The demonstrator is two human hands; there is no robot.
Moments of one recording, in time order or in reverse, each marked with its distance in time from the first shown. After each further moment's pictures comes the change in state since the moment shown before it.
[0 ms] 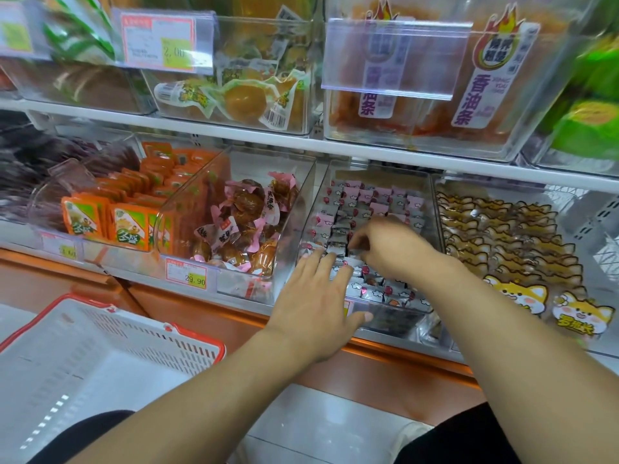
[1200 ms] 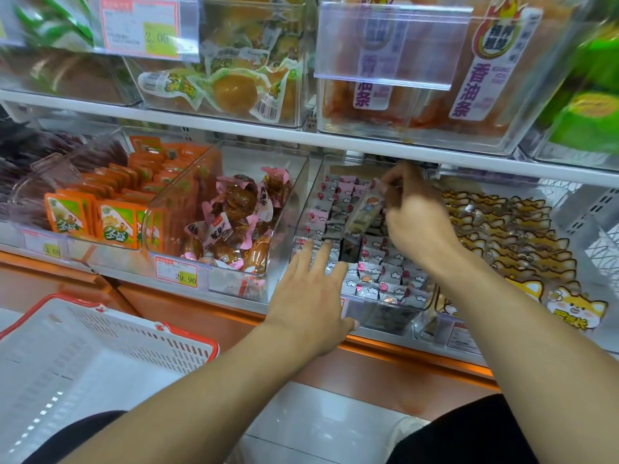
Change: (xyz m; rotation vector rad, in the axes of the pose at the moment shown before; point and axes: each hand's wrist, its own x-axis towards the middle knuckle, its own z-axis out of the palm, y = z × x) left_hand 0.009 0.001 0.004 0.043 -0.037 -0.033; right_hand -0.014 0.010 -0.022 0.391 0.594 0.082
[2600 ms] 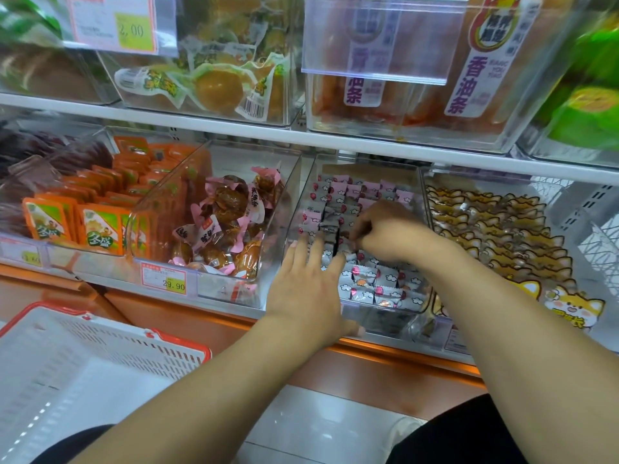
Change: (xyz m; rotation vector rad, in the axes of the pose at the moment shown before) left_hand 0.015 0.005 -0.007 0.097 -0.066 -0.014; right_hand 0.019 0.010 0.023 -0.275 -0.573 0.149
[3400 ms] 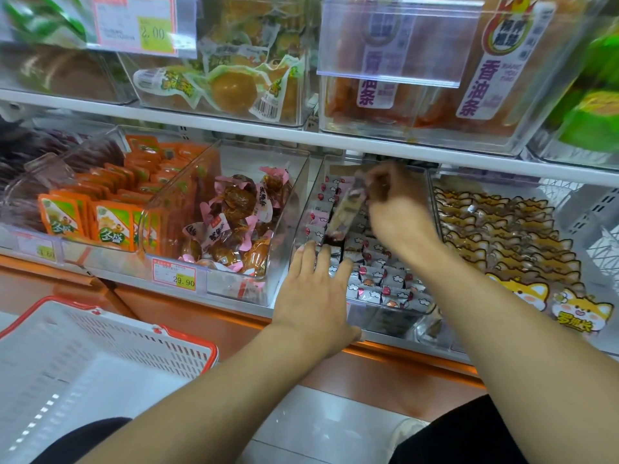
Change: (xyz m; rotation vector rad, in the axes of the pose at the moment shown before) left_hand -0.011 0.002 0.004 0.009 0.025 -0.004; right_hand -0.001 -0.016 0.005 0.478 0.559 -0.080
